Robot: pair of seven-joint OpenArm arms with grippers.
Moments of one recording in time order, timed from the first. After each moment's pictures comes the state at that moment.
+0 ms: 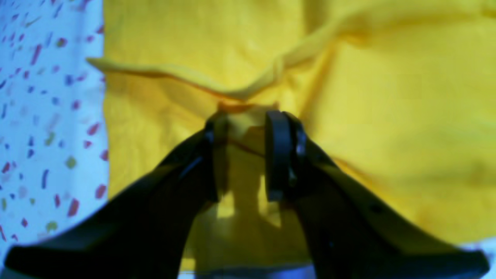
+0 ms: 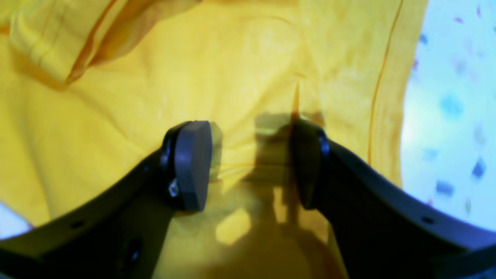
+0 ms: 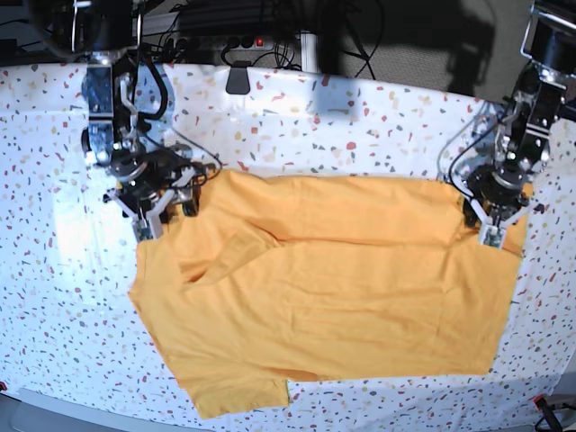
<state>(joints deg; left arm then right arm) -3.3 -28.2 17.1 72.9 -14.2 -6.5 21.5 -1.6 14.3 4.6 77.9 6.5 27.9 -27.1</state>
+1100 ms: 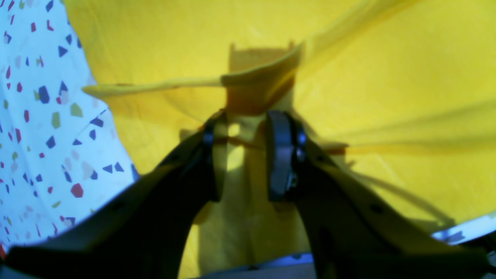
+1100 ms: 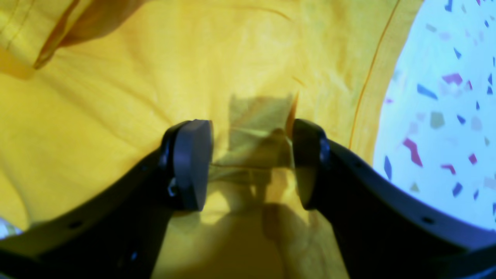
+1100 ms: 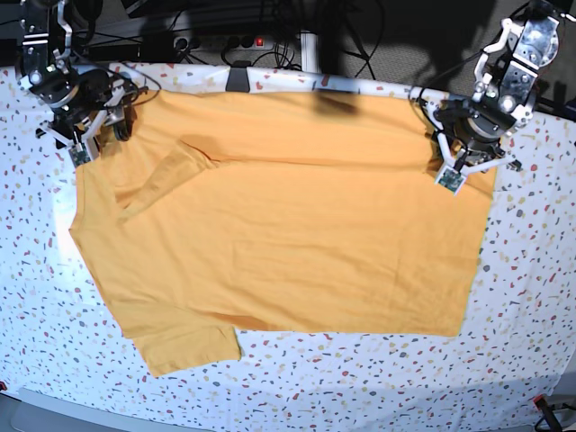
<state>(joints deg) 11.1 -28.8 17.4 99.9 -6.7 -3.8 46.3 -27.4 28.0 15.7 91.5 8.6 24.2 -27.2</state>
